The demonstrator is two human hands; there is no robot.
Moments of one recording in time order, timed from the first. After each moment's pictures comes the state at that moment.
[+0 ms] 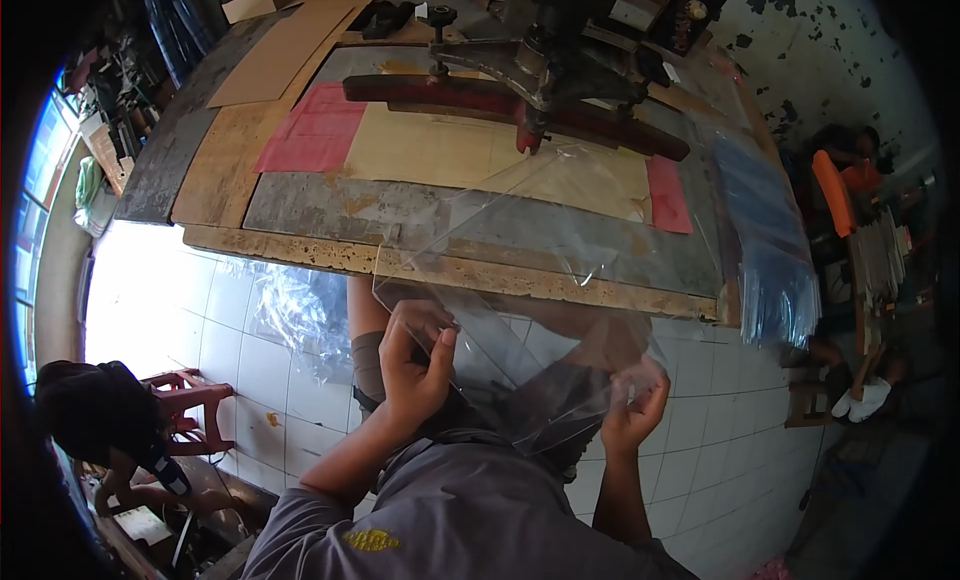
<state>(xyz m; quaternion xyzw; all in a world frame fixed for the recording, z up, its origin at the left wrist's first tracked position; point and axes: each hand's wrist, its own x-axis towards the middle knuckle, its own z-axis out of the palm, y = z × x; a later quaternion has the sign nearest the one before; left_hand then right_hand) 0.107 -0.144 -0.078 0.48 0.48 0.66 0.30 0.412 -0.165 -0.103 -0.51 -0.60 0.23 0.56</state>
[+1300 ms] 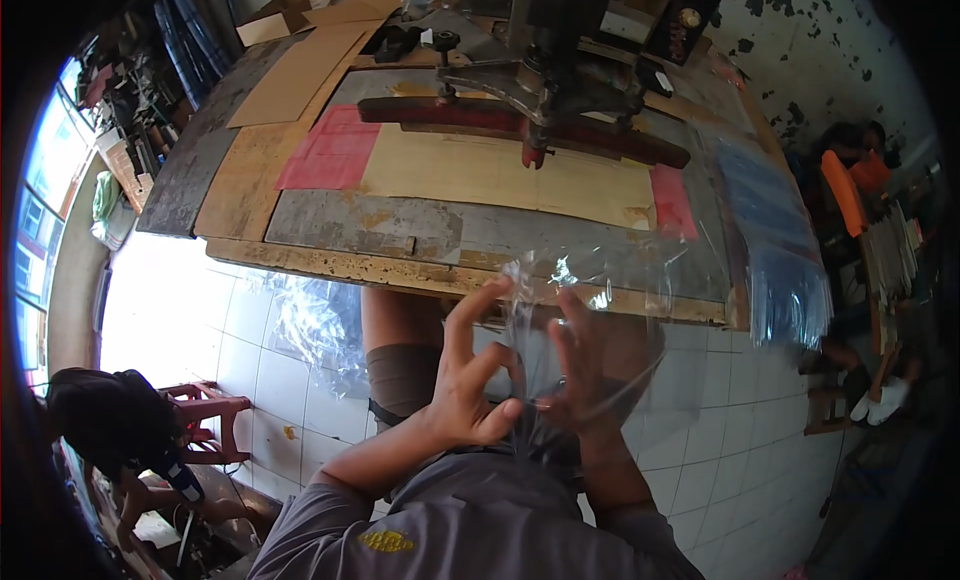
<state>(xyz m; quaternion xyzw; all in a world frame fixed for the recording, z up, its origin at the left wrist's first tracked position) 0.121 -0.134 -0.029 0.72 0.36 0.56 0.19 0.323 -0.104 -0.051 -0.29 -0.84 0.16 0.44</state>
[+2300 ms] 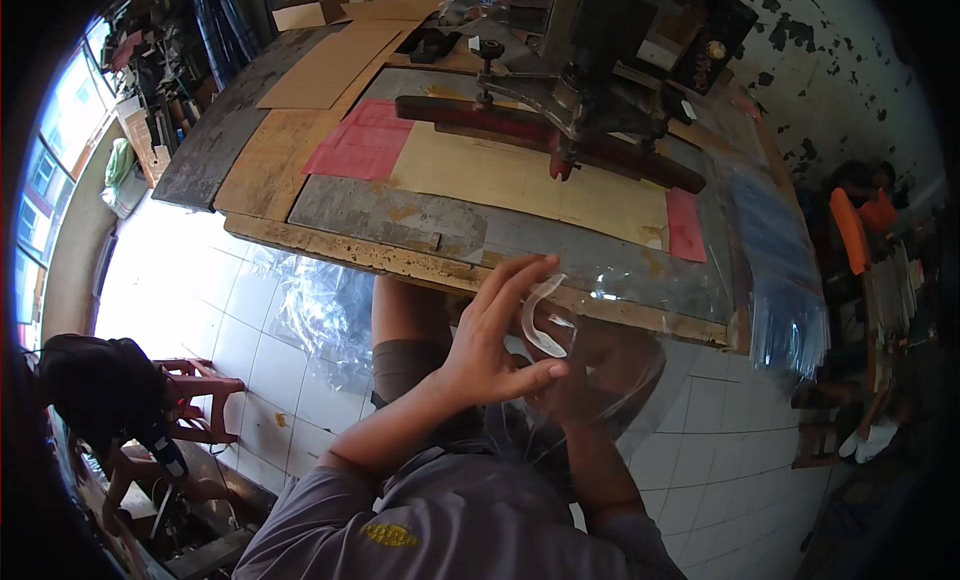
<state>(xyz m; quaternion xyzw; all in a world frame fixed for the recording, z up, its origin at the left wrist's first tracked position) 0.121 -0.102 -0.011 0.68 0.39 0.57 0.23 0.282 -0.094 -0.050 -0.19 -0.77 0.35 0.49</state>
